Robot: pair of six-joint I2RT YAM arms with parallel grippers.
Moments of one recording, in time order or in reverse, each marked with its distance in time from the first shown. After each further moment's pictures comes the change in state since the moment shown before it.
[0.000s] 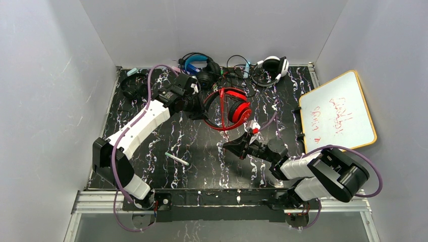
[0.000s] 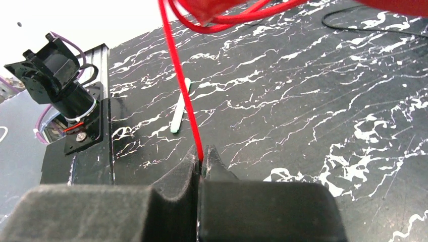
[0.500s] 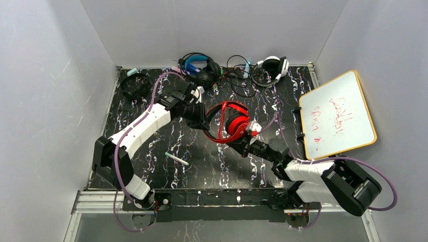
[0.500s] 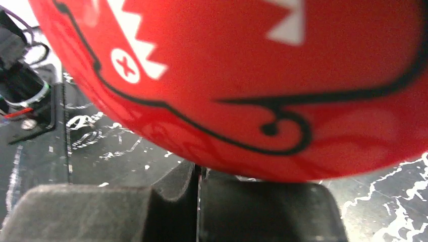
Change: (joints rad) left arm 0.000 -0.006 -0.109 0.018 0.199 0.171; right arm -0.006 -0.161 -0.010 -0.186 0.084 -0.154
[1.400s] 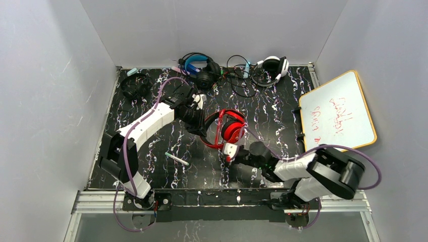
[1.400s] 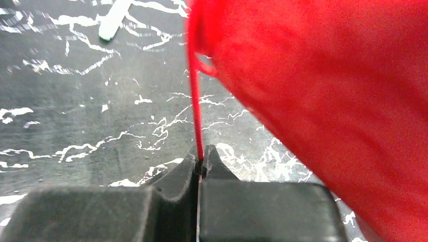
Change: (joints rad) left arm 0.022 0.066 -0.063 -0.025 0.058 0.163; right arm 0.198 0.134 0.073 -0.176 0.165 -0.590
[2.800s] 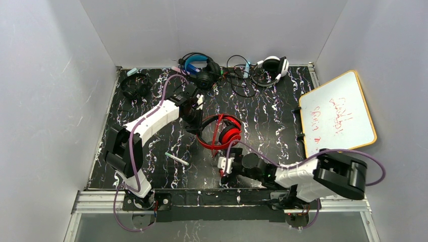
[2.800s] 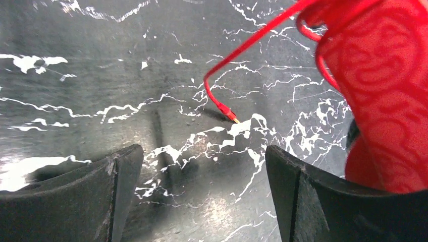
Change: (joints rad) left arm -0.013 0.080 0.049 -0.064 -0.219 0.010; right arm 0.256 0.044 0.014 -0.158 0.330 -0.132
